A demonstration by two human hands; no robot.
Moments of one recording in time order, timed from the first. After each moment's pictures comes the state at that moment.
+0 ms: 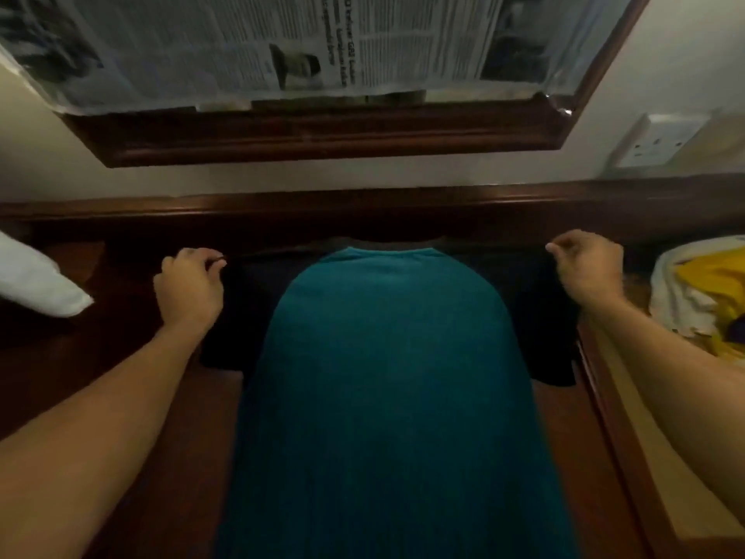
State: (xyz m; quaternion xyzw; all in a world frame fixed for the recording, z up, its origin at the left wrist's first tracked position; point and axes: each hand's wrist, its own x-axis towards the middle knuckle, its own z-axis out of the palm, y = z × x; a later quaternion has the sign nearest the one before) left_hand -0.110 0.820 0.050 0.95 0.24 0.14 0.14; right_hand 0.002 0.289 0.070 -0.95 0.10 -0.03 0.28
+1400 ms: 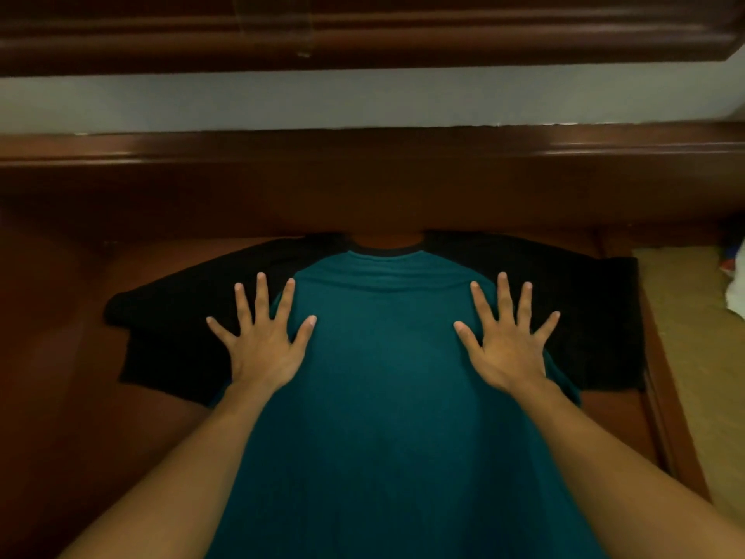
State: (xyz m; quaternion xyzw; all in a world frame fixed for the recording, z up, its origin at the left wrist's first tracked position) left_hand -0.129 0.739 -0.120 0.97 0.18 -0.17 0.06; right_hand -0.066 0.373 -0.120 -0.98 -0.04 0.21 0.03
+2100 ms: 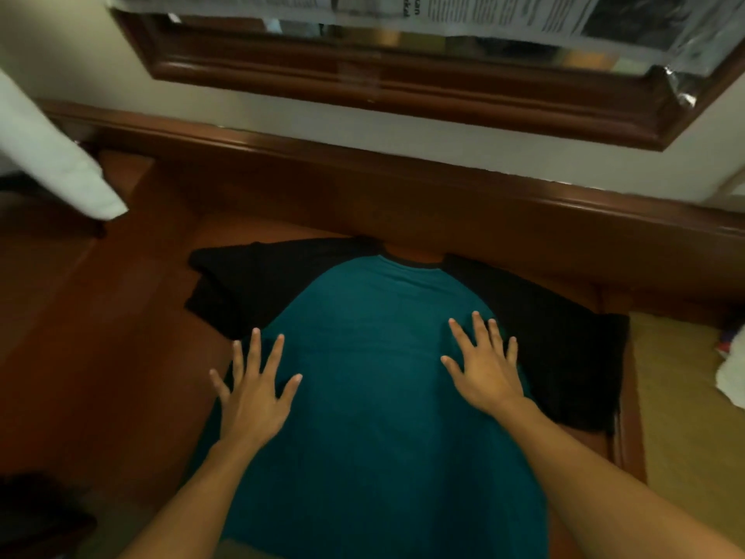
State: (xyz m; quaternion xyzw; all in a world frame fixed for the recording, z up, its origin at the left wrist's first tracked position) left_hand -0.292 0.685 -0.082 0.93 0.30 -0.15 0.12; right_hand -0.084 0.369 -0.076 -0.95 -0.20 0.25 0.05
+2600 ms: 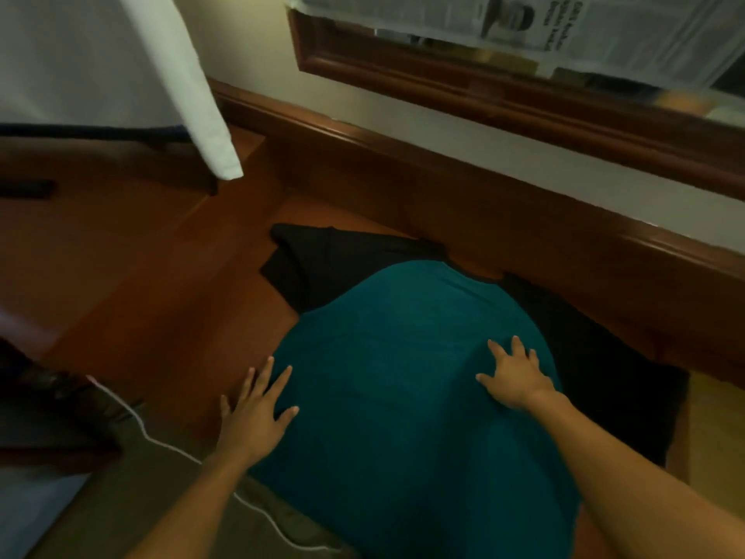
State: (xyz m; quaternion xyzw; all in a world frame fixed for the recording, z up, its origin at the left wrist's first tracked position) left_hand -0.406 0.703 -0.083 0.88 0.35 -0.24 0.19; right_hand -0.075 0.408 -0.052 -0.90 -0.17 0.39 -0.01
